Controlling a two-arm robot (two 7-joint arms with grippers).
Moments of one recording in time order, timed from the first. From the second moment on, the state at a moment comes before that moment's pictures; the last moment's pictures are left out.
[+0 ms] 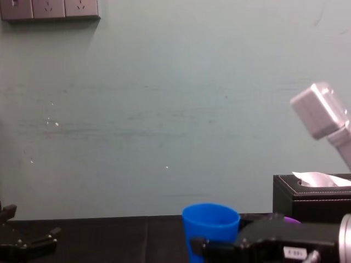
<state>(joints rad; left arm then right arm) -0.20 0.60 0.45 -1.41 -0.25 -0.12 0.03 0.24 0.41 -0.47 -1.57 0.30 0.19 0.44</state>
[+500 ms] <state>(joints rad) -0.20 0.60 0.45 -1.41 -0.25 -0.12 0.03 0.24 0.47 -0.41 -1.68 0.32 0.22 0.42</state>
